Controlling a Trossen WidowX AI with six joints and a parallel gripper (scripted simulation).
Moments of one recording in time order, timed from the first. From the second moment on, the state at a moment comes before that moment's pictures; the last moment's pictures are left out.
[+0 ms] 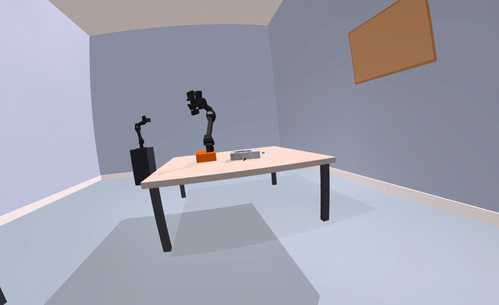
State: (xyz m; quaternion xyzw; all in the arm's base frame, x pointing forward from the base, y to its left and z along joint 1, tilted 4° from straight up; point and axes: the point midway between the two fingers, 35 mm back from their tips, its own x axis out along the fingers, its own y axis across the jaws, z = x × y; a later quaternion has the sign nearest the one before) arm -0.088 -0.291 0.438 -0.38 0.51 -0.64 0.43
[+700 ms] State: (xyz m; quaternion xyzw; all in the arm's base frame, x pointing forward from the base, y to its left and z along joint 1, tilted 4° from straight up) arm 0.138 -0.380 0.220 -0.42 0.61 -0.15 0.66
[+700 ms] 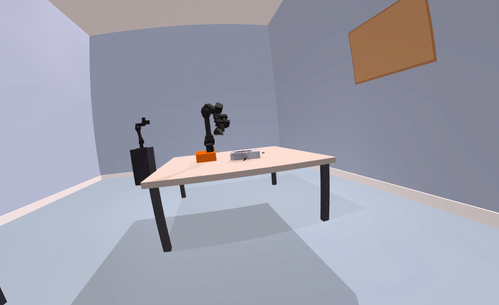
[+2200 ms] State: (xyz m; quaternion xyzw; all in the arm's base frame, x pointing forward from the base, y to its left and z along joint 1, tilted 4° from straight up) arm 0.295 -0.224 -0.002 -0.45 0.58 0.38 0.56
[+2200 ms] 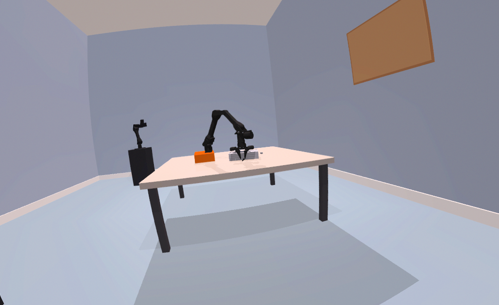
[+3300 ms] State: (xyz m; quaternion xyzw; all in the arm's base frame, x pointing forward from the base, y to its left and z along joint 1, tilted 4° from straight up) arm 0.297 -0.224 -0.017 -0.45 0.58 0.38 0.56
